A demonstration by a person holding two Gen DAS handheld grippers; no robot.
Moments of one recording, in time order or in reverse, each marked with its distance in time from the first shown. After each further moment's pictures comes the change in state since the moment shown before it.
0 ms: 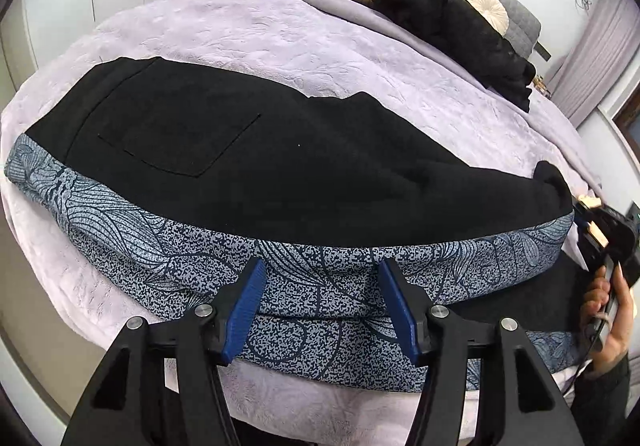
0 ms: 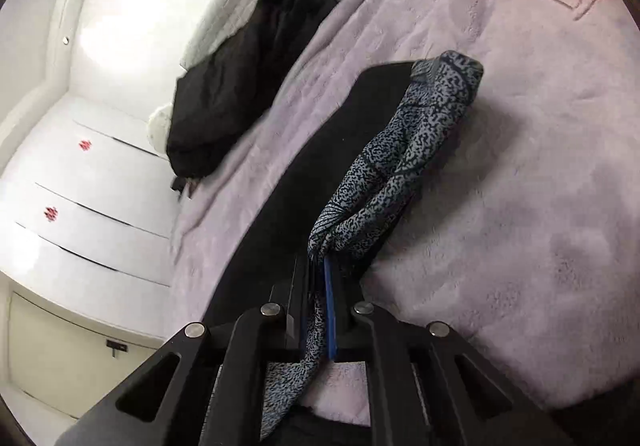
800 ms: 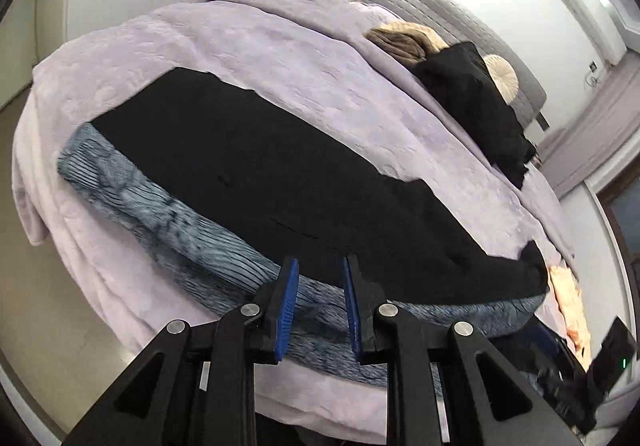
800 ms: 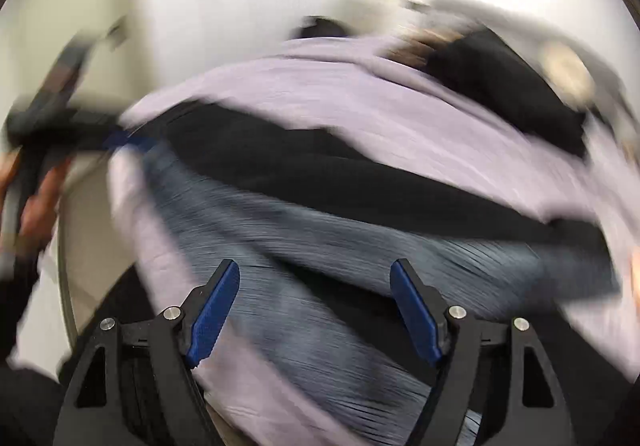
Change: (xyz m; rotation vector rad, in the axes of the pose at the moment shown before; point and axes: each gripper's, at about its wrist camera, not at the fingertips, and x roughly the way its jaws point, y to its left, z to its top) left arm -0.041 0.093 0.028 -0.160 -0.089 -0.109; right arm -0.012 0.156 -0.204 -0.846 0.226 -0.185
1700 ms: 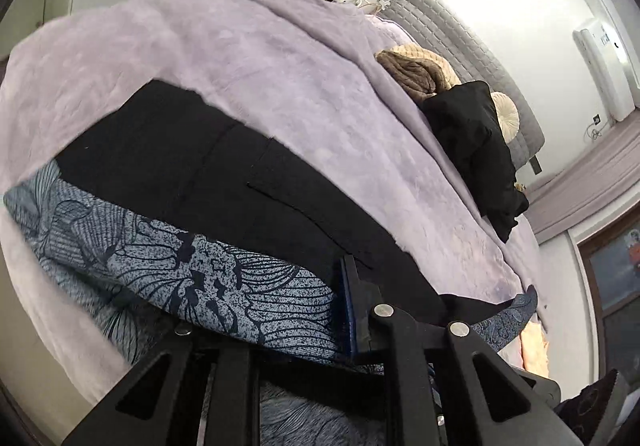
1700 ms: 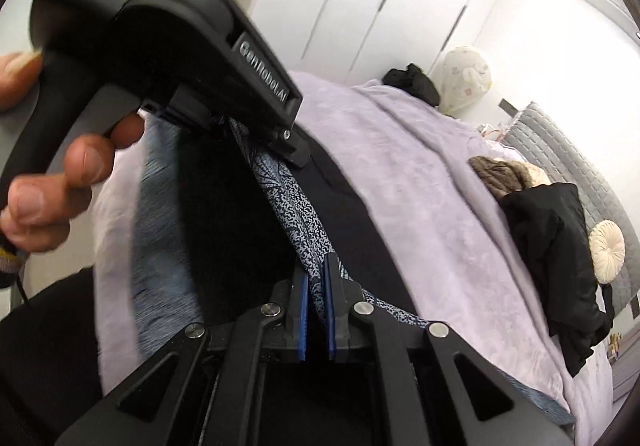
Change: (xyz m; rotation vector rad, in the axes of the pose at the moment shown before) left arm 0.029 0.023 0.064 -0.188 -0.009 -0.072; right arm 0.096 0.207 0.038 -0.878 -0.028 0.089
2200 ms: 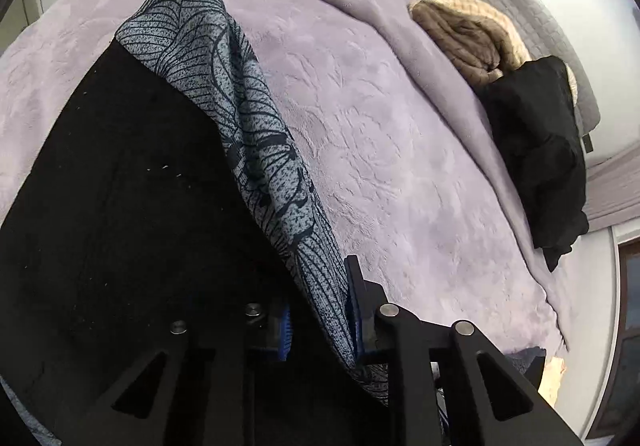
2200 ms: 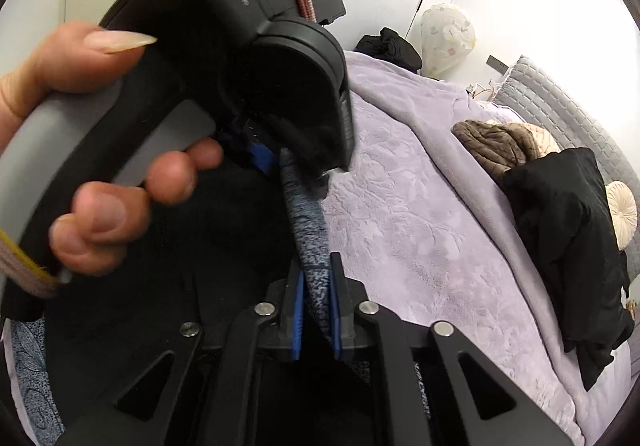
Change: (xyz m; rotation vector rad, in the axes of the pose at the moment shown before) left arm 0.157 -0.075 0.139 0.006 0.190 0.174; right arm 0.107 -0.143 0.033 0.150 0.053 -0.018
